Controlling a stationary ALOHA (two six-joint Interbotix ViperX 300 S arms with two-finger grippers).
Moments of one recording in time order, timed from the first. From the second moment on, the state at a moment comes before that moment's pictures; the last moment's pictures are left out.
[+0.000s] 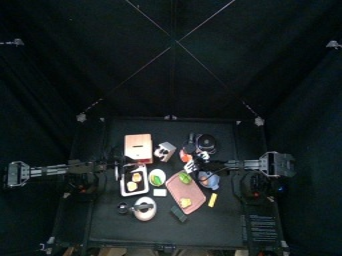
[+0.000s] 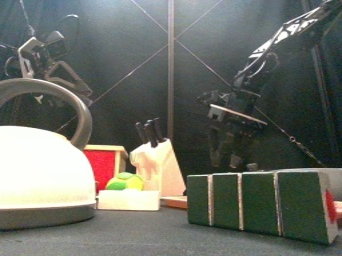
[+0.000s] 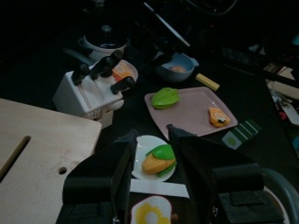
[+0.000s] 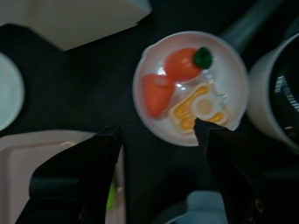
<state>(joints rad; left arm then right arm) 0.28 -0.79 1.24 0.49 -0.21 -0.66 -0.14 -0.05 0.65 -0.62 0.58 1.23</state>
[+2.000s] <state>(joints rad) 0.29 -0.79 1.24 0.49 -0.21 -0.66 0.38 0.13 0.63 -0.61 0.52 1.17</state>
